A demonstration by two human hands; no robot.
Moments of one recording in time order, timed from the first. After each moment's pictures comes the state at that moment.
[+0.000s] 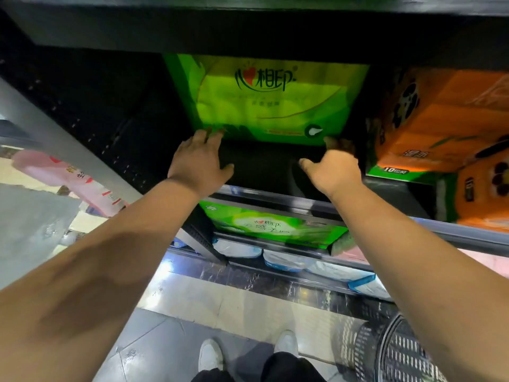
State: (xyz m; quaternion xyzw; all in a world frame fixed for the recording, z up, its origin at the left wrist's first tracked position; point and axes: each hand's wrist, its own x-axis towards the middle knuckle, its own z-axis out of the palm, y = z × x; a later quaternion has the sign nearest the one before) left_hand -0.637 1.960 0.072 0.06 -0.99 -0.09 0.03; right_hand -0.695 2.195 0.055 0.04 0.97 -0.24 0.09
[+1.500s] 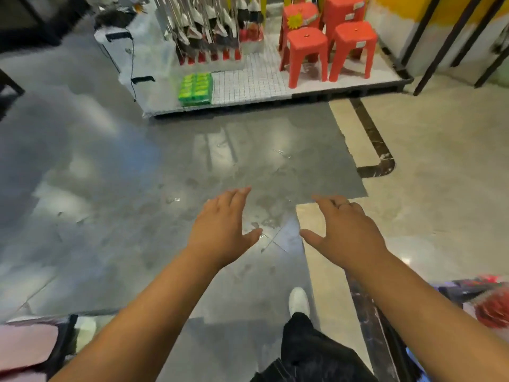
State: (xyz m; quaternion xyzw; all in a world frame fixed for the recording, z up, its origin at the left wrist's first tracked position) left_hand -0.012 1.358 0.127 0.60 -0.78 -0.12 0.07; right_hand -0.241 1.379 0.124 -0.71 0.69 -0.02 0.13
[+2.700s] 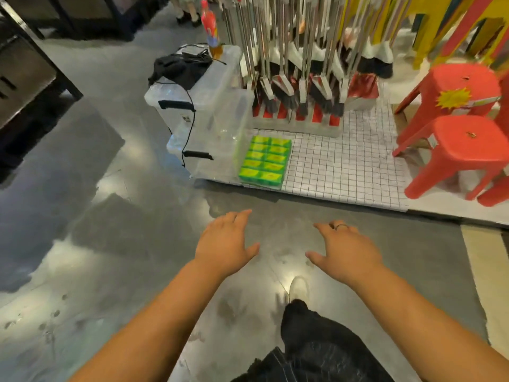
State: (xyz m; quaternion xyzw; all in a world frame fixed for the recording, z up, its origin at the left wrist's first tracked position) left_hand 0.289 0.398 0.080 0.72 -0.67 -0.16 0.01; right_hand 0.054 0.353 0.074 -0.79 0.57 0.12 0.18
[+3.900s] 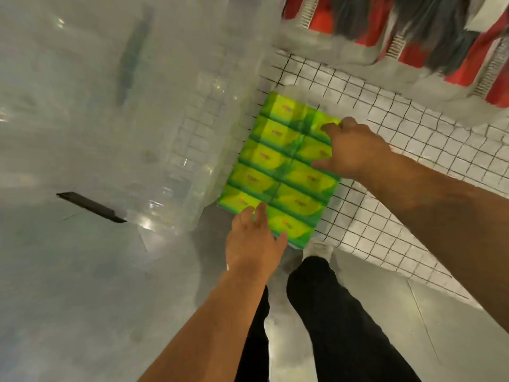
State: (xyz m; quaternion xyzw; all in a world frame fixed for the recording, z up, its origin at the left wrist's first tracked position) left_hand 0.409 -0.191 -0.383 0.84 -0.41 -0.37 -0.03; right_hand 0.309 -0.412 -0.388 -0.82 0.46 0.27 0.22
